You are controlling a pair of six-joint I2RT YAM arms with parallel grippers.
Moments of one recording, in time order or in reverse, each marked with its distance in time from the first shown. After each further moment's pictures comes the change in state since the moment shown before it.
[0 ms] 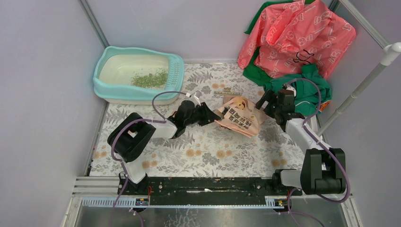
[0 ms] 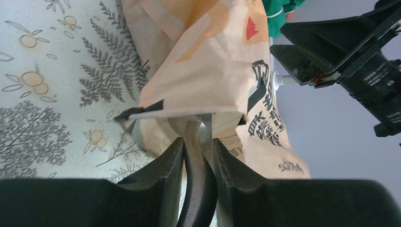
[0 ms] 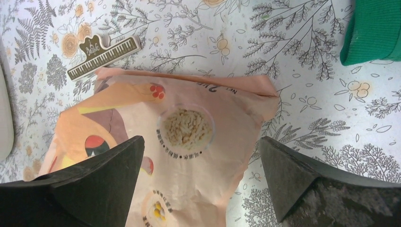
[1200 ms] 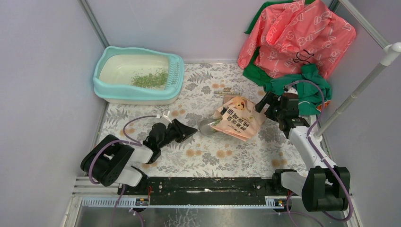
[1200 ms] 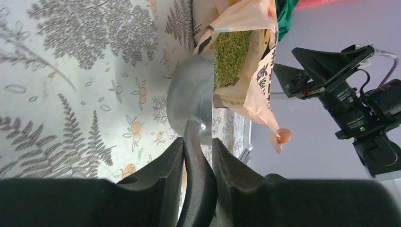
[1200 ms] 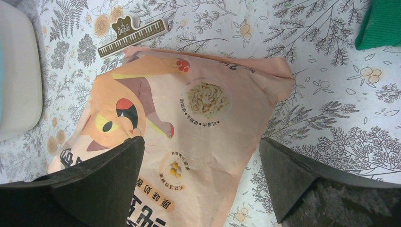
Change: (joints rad) left arm 0.135 -0.357 -0.598 0.336 -0.010 -0.209; right arm 0.000 -0.177 -0.038 -0.089 -0.080 -0.021
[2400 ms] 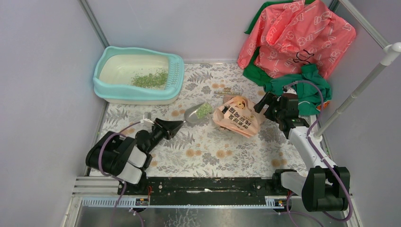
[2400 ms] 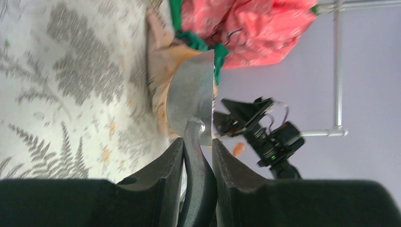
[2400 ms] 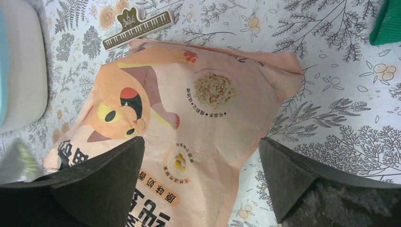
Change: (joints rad) left arm 0.213 0.128 -0.196 0.557 0.044 -0.270; right arm 0.000 0.000 -0.006 0.000 -0.042 0.000
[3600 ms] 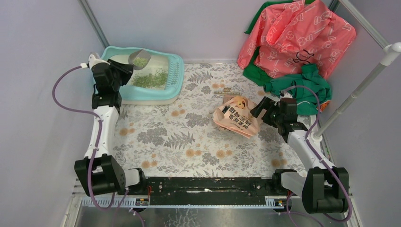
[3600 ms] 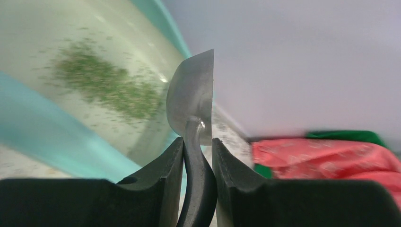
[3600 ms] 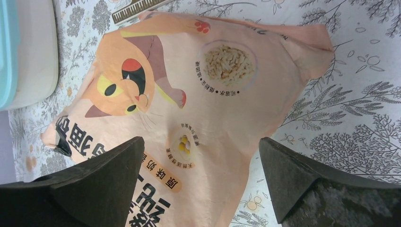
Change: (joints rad) left arm 0.505 -0.290 1.117 -1.527 -0.192 0.606; right arm 0.000 -0.018 -0.077 0.053 -0.096 0.015
